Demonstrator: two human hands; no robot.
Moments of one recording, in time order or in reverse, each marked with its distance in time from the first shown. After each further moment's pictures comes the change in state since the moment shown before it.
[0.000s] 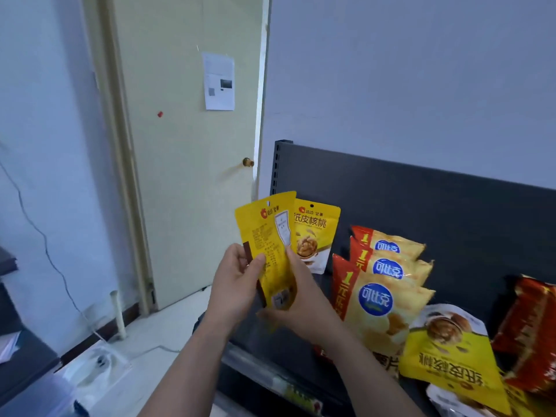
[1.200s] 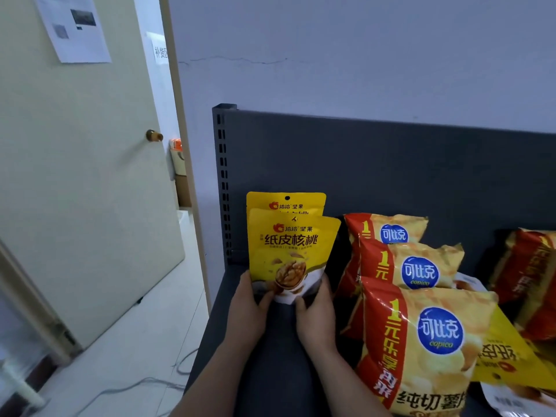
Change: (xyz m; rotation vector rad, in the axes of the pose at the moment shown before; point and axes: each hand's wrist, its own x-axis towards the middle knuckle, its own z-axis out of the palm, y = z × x) left_hand 0.152 -0.185 0.062 0.324 -0.456 0.031; right_hand 0.099 0.159 0.051 -0.060 0.859 0.649
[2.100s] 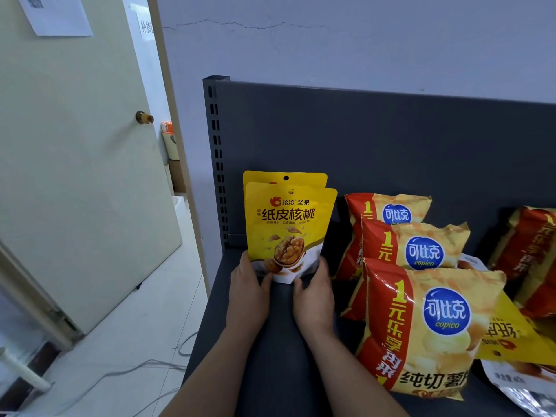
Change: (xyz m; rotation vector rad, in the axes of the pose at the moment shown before) left_hand 0.005 -0.005 0.010 0.128 0.041 -0.014; right_hand -0.002 -0.003 0.004 -0.103 0.055 0.000
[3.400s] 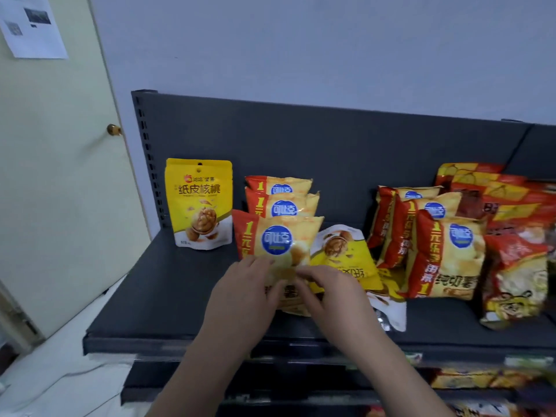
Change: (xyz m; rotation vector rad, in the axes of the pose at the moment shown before) left_hand -0.214 0.209 0.010 0.412 -0.119 0.387; right_hand -0.096 0.011 -0.302 -0.382 -0.206 -0.532
